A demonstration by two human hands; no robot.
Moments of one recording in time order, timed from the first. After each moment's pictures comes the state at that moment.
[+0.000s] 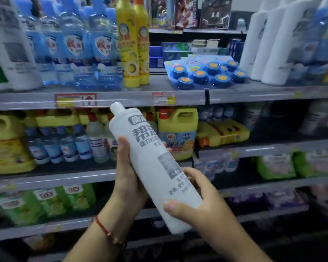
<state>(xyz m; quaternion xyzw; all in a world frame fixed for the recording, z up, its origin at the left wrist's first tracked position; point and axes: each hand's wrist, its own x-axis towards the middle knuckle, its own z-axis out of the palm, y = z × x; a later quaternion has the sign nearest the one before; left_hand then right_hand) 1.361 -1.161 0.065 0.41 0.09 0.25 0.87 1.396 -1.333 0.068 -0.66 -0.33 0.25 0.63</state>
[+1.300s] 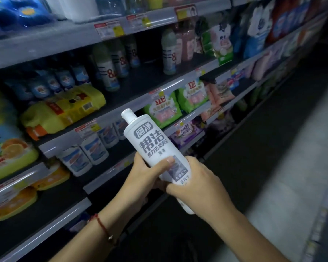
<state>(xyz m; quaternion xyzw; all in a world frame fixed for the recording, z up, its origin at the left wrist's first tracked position) 1.560 -1.464 -0.029 0.67 0.03 -0.09 0.73 1.539 -1.620 -0.030 -0.92 0.00 0.08 0.38</state>
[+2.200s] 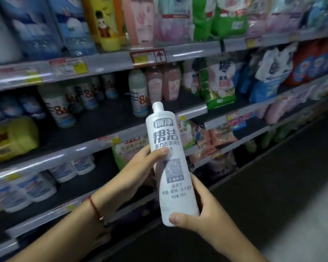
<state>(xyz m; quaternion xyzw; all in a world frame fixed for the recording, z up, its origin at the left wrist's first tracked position) 1.798 -1.648 0.028 0.71 0.02 -0.05 0.70 1.767 -1.853 0.001 -0.71 -0.17 0.25 0.63</state>
